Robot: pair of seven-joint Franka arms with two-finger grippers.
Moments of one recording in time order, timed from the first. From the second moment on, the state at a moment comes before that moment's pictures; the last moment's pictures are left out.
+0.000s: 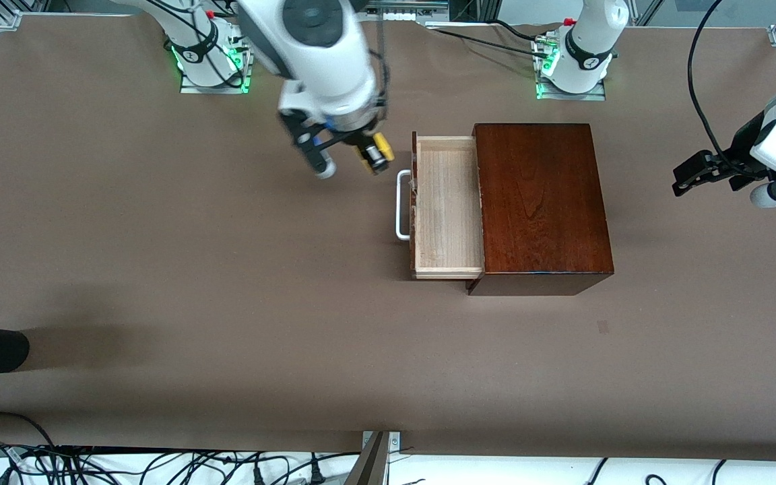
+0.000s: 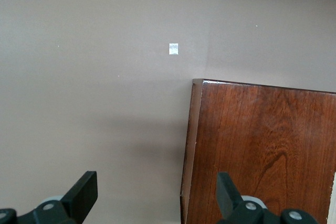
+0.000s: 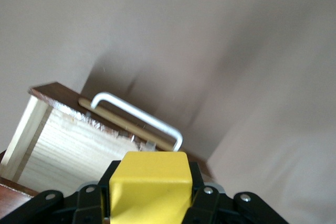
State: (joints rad) left arm 0.00 0.01 -0.03 -1.66 0.01 1.67 -0.16; right arm 0.68 0.47 0.18 -1.26 0.04 1.76 1.94
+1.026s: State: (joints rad) left arm 0.00 0.02 -0.03 -1.65 0.01 1.67 -0.16; right arm 0.81 0.77 0.16 -1.26 -0.01 2.12 2.46
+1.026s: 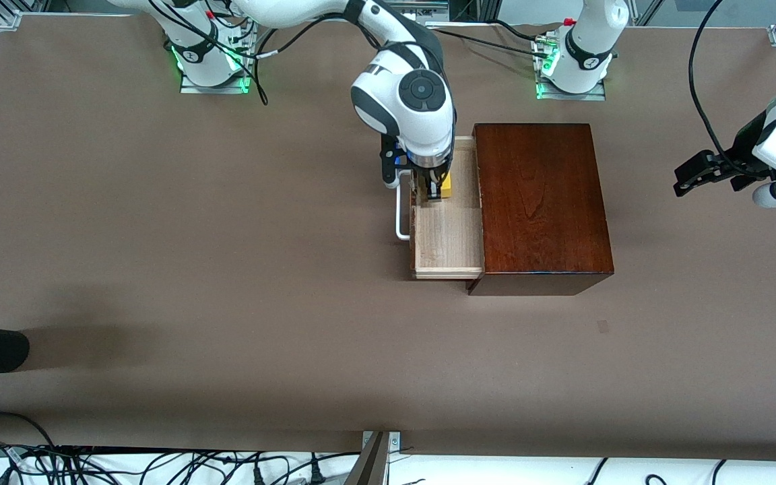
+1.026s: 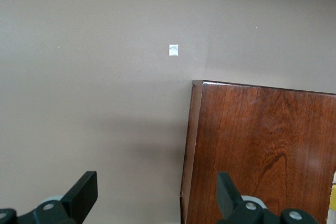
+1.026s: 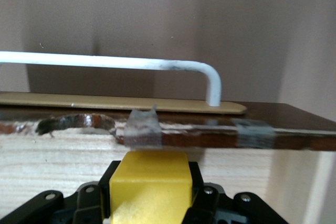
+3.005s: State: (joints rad) left arm -0.02 0.05 -0.09 -1.63 -0.04 1.67 -0.24; right arm 0.43 0.37 -0.08 -1.22 0.08 1.45 1.23
